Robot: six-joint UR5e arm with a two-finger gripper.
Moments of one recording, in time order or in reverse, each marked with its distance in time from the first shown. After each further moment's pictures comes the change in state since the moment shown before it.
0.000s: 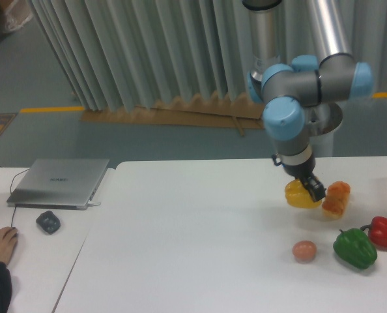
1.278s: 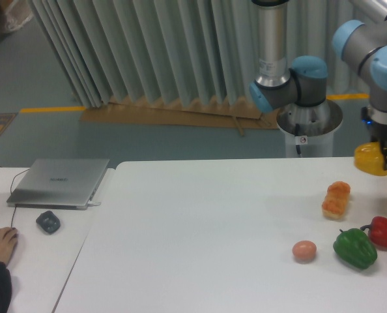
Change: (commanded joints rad) arm 0.356 0.035 0.038 -0.086 0.046 0.687
